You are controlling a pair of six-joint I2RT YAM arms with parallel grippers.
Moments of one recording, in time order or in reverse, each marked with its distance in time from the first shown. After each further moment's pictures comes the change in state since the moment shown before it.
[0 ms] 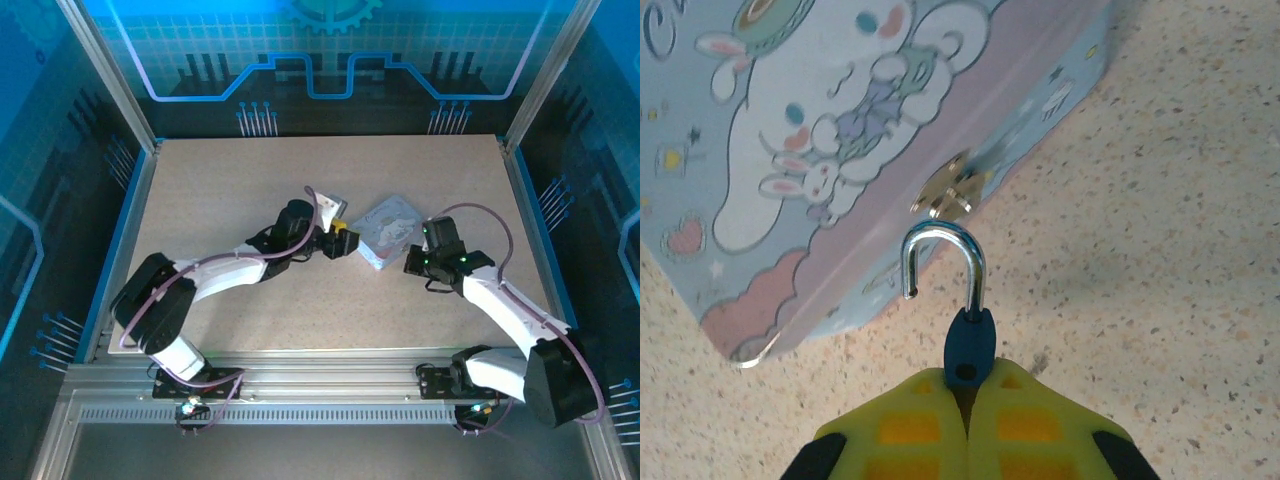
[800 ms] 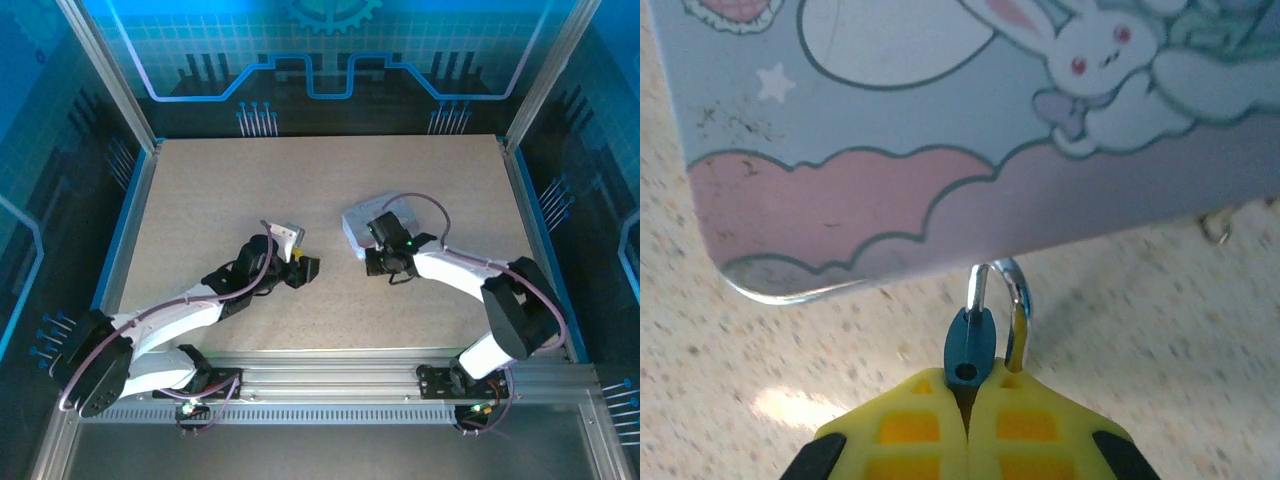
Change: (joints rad) left arm 0.000 -0.412 -0.346 -0.159 -0.208 -0.052; right arm 0.247 0.413 0.205 0.085 0.071 -0.091
